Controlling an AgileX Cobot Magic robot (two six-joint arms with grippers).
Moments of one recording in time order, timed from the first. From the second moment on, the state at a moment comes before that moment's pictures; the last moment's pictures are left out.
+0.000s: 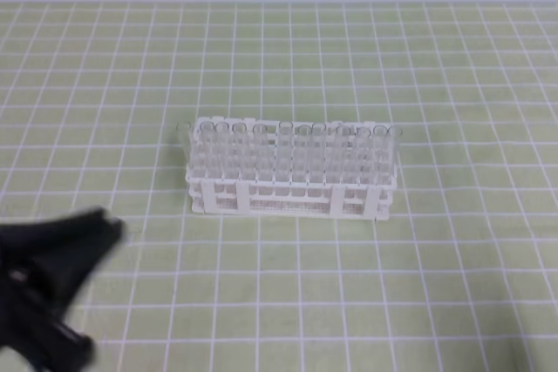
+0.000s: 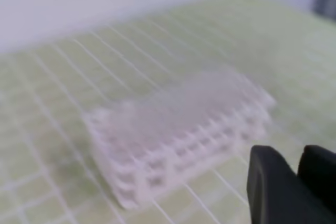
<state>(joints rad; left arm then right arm) -0.89 0.62 -0.44 0.56 0.26 -0.53 -0.08 -0.01 0.00 0.20 0.28 -0.14</state>
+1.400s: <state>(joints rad) -0.08 0.01 -0.02 0.06 0.11 -0.18 -0.08 -0.01 0.00 0.20 0.28 -0.14</state>
